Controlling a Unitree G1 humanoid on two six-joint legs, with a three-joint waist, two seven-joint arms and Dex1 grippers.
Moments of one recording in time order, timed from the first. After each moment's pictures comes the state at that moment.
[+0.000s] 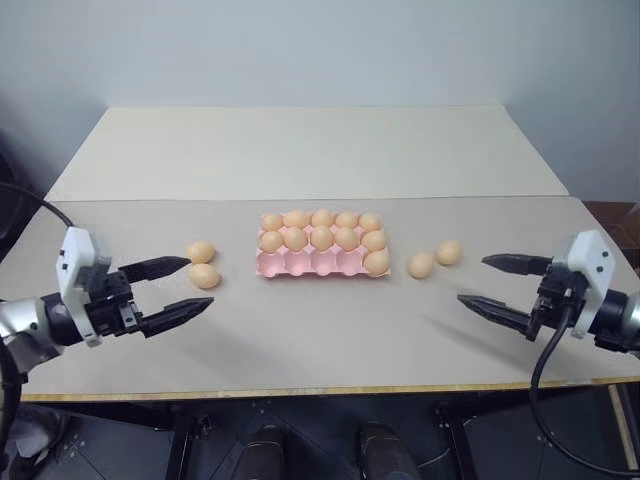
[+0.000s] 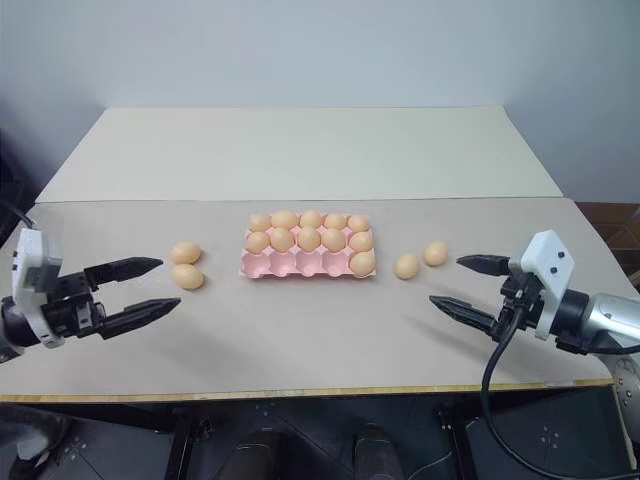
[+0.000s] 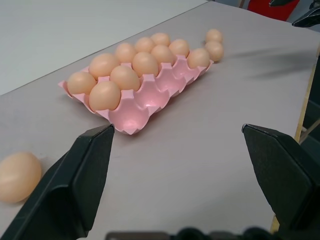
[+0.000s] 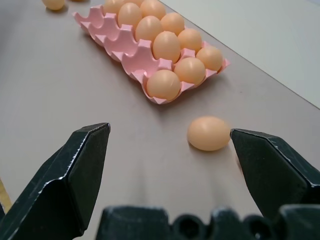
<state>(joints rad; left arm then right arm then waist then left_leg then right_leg) 0.07 0.92 0.54 -0.41 -0.81 0.64 -1.03 0.00 -0.92 -0.40 -0.38 0.61 0.49 0.98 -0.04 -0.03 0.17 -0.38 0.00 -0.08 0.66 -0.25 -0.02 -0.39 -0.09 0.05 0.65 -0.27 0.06</state>
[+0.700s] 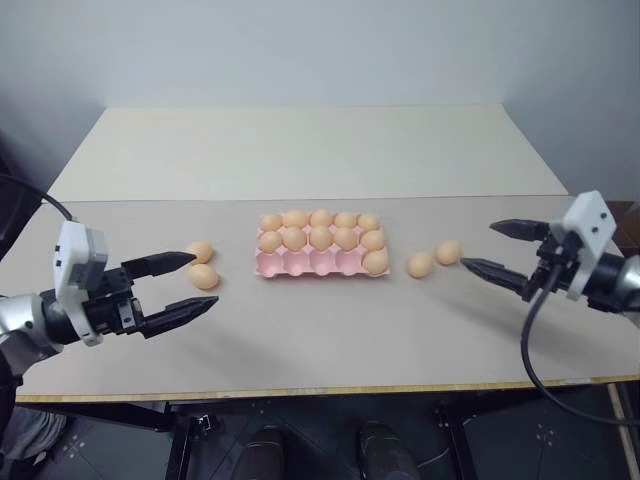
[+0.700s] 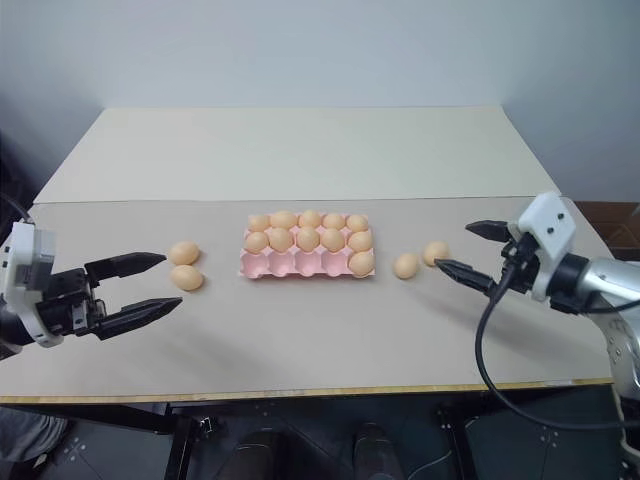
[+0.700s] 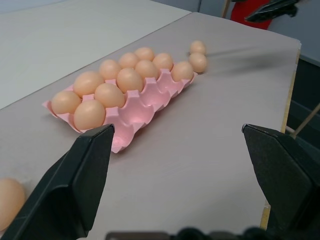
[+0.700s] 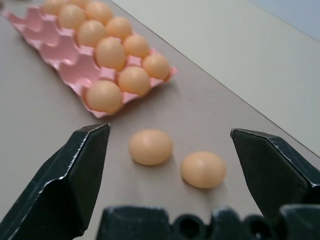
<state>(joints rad) 0.04 0.93 0.53 -0.44 -0.86 0.65 -1.04 -0.29 -0.94 -0.24 -0.11 0.45 0.48 0.90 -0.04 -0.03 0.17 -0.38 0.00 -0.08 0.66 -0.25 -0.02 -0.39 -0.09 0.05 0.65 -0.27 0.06</state>
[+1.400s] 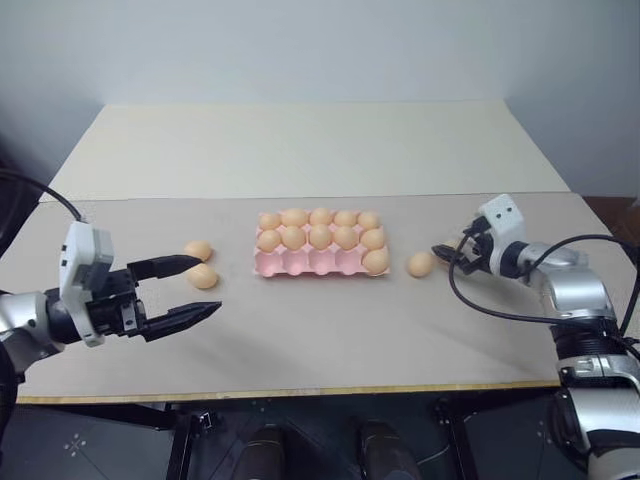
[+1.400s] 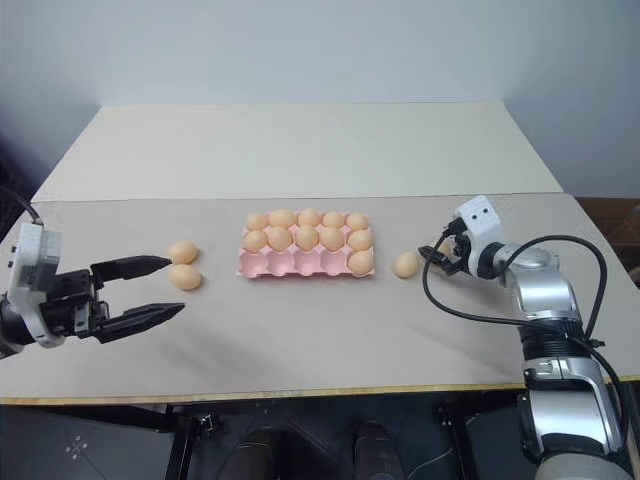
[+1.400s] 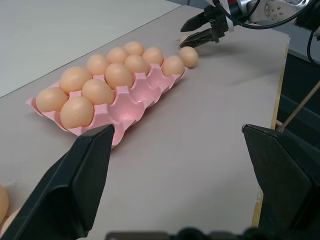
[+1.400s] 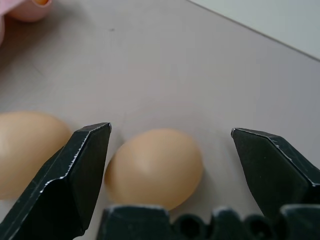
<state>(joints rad) 0.04 0.95 0.53 -0.45 -0.87 0.66 -1.06 -0.66 -0.66 -0.01 0.51 0.16 0.42 0.70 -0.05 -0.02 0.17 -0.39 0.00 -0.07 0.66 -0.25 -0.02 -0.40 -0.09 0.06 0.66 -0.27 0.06</state>
